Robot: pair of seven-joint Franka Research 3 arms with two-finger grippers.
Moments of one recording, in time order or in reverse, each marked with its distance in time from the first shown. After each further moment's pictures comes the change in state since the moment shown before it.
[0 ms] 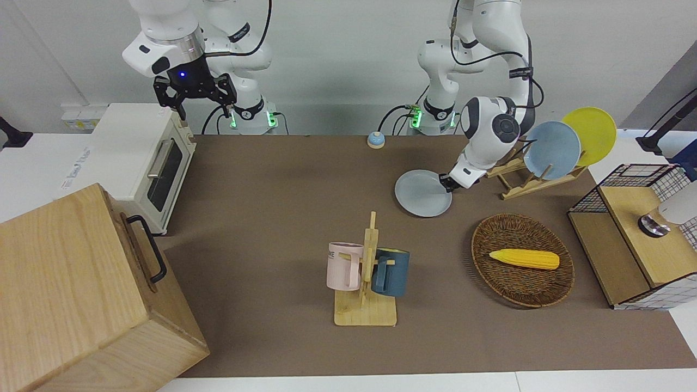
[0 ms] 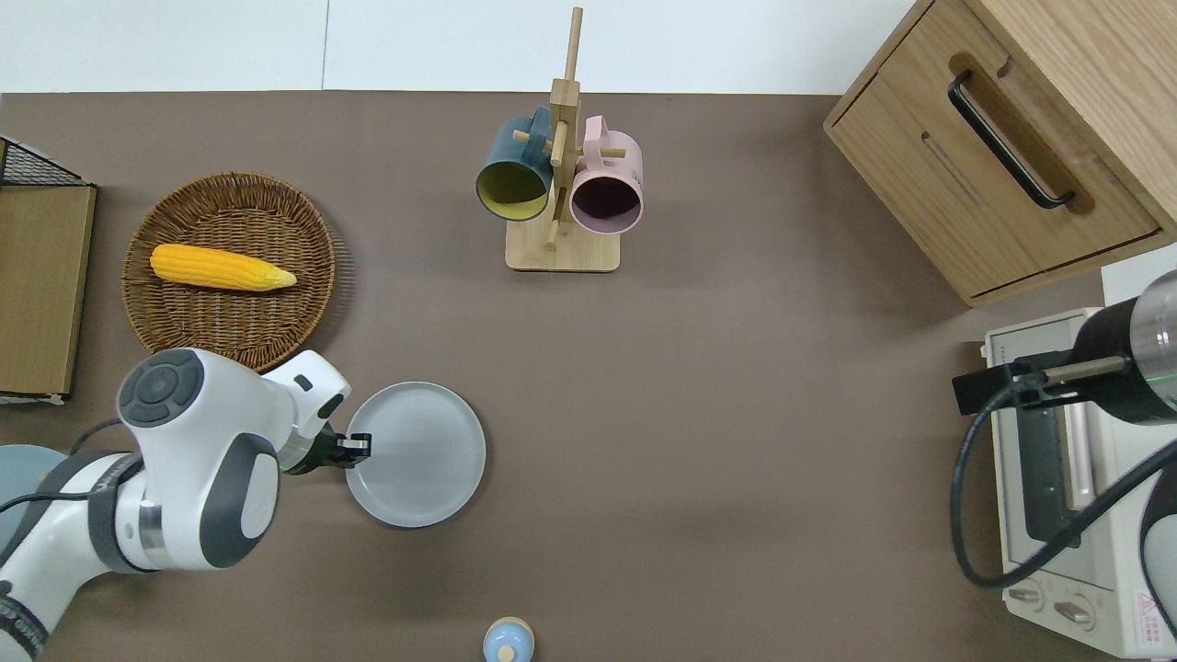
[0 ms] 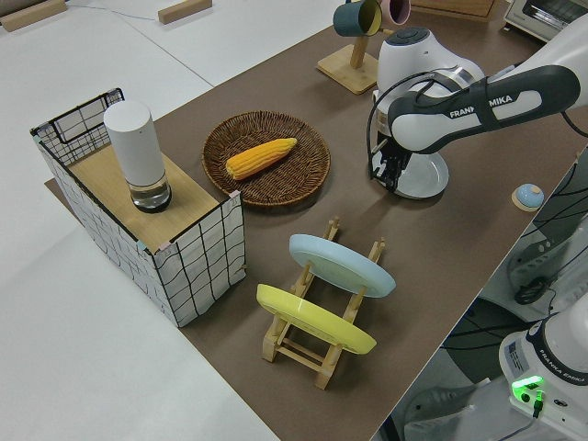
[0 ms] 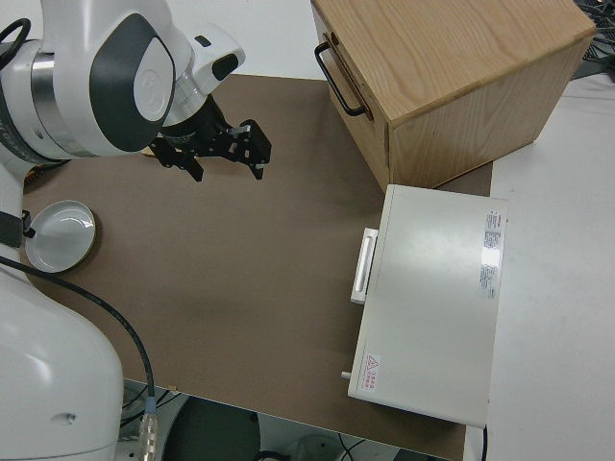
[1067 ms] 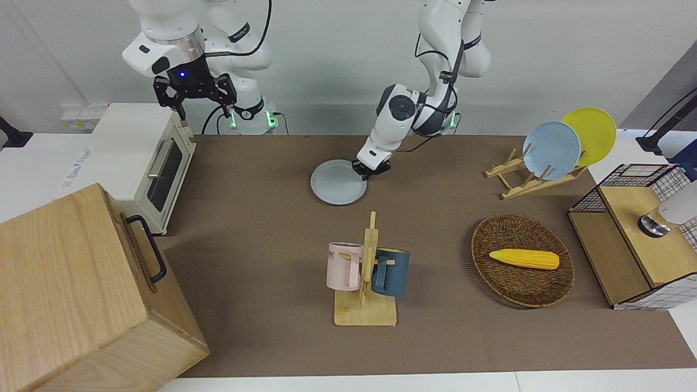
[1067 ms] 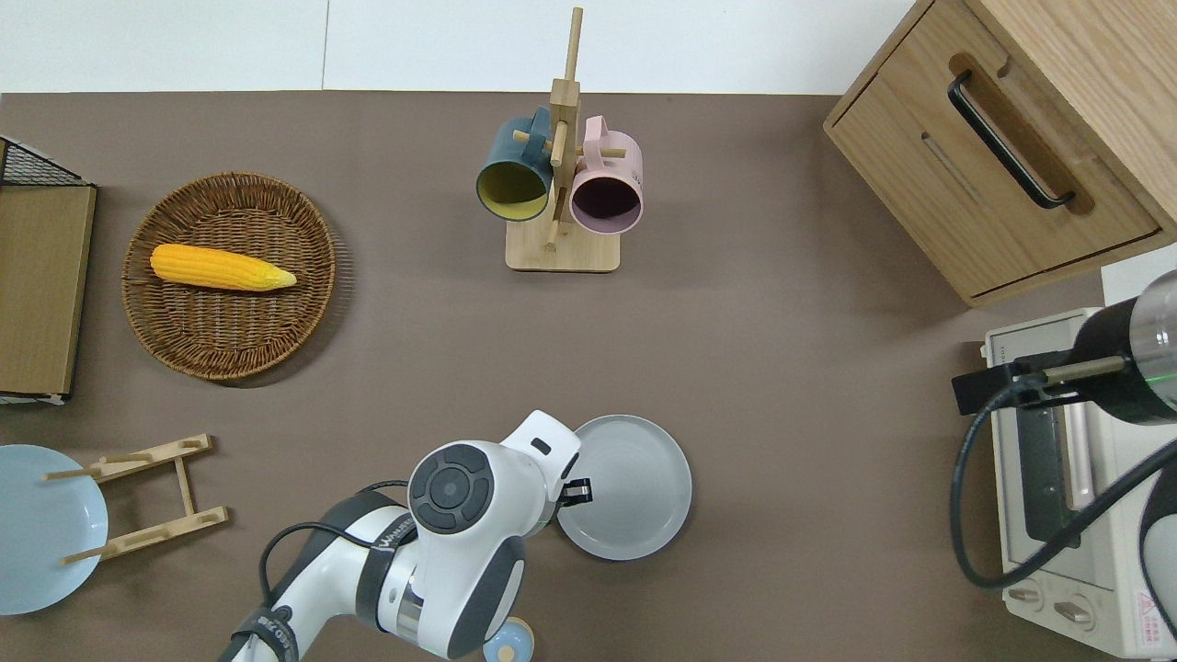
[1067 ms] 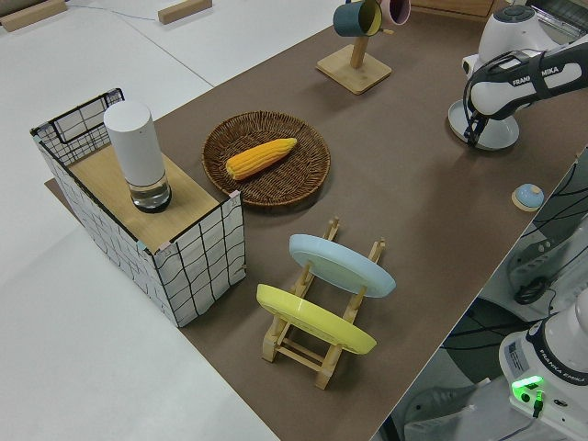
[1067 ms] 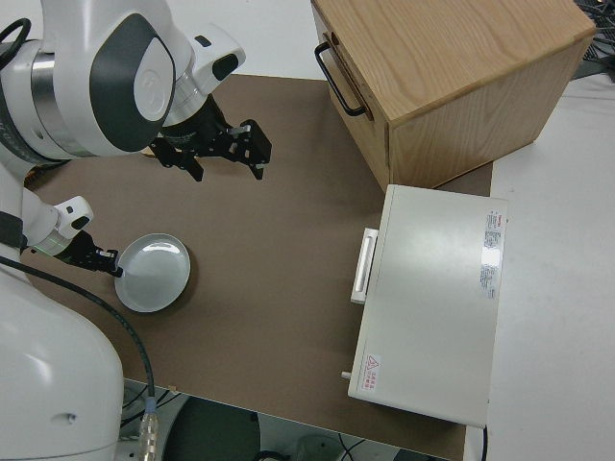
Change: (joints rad) left arm -0.318 0.059 -0.190 0.012 -0.200 0.237 -0.434; right arm 0.000 0.000 0.000 0.000 0.000 0.000 0.000
